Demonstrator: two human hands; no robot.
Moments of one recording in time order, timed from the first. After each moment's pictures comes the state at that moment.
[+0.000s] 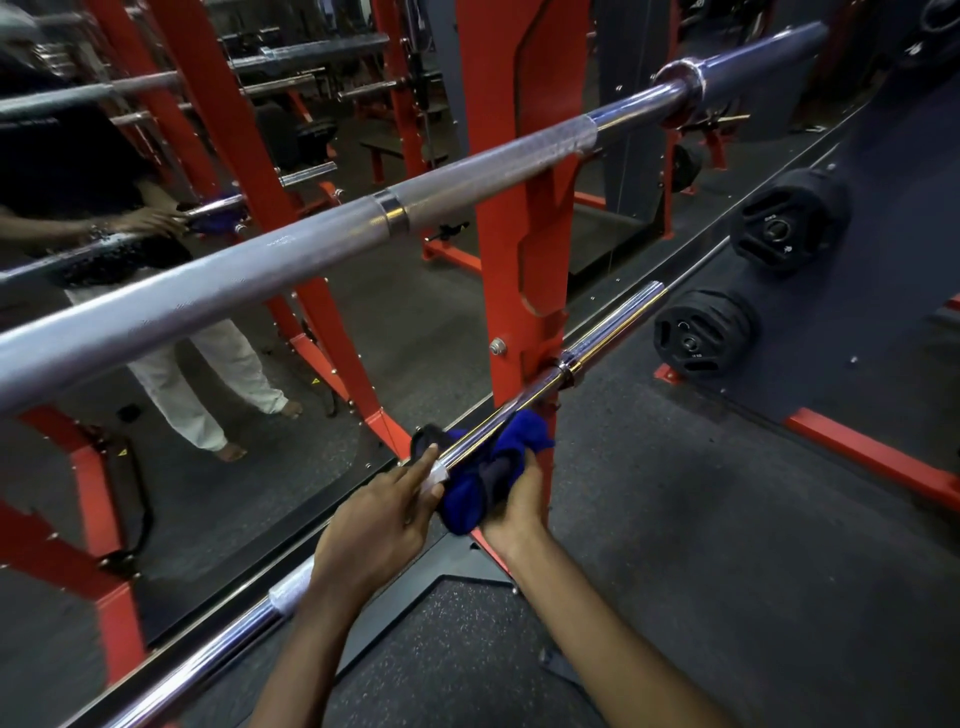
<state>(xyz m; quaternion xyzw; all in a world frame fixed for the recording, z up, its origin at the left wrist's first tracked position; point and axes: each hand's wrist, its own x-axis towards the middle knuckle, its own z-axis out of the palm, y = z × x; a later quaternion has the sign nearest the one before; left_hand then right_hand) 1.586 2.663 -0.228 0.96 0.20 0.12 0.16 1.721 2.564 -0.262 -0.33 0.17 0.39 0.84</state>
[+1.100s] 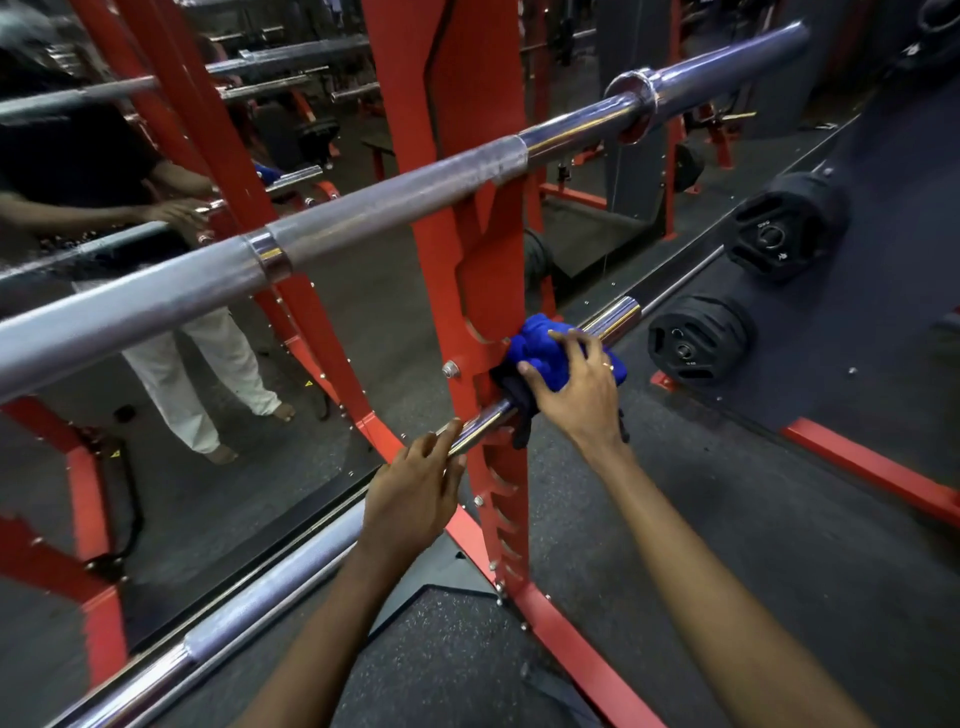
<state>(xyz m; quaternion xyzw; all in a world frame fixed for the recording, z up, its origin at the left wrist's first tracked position) 1.703 2.626 -0.241 0.96 0.22 0.14 0.02 1.930 2.509 -0.247 -0.84 -0.29 -0.16 0.42</state>
